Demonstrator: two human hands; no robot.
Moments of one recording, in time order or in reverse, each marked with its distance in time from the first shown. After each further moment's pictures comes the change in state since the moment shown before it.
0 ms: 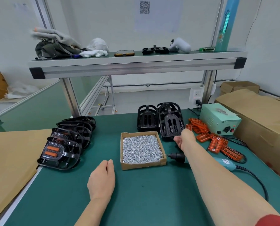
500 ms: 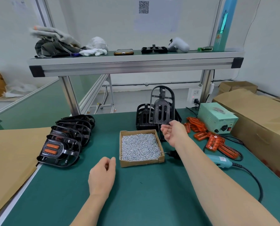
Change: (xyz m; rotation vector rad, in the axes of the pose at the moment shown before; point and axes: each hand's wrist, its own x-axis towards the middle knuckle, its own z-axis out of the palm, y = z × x) left_hand 0.000 0.001 -0.003 -0.148 -0.040 0.062; right_hand -0.055 0.004 0.021 0.230 -0.348 -0.138
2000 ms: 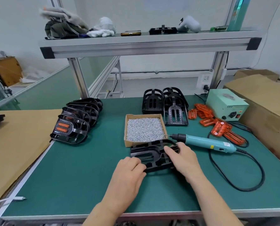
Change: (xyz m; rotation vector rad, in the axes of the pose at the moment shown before) left_hand -0.099 0.024 -0.023 0.325 -0.154 0.947; right_hand -0.117 0.099 -0.072 -0.994 0.022 -0.404
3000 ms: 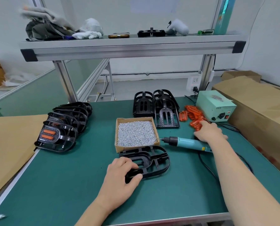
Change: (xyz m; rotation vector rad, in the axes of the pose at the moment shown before) left_hand 0.013 -0.016 0.016 -0.372 -0.148 -0.315; right_hand 0.124 0.019 -0.114 -0.656 0.111 0.352
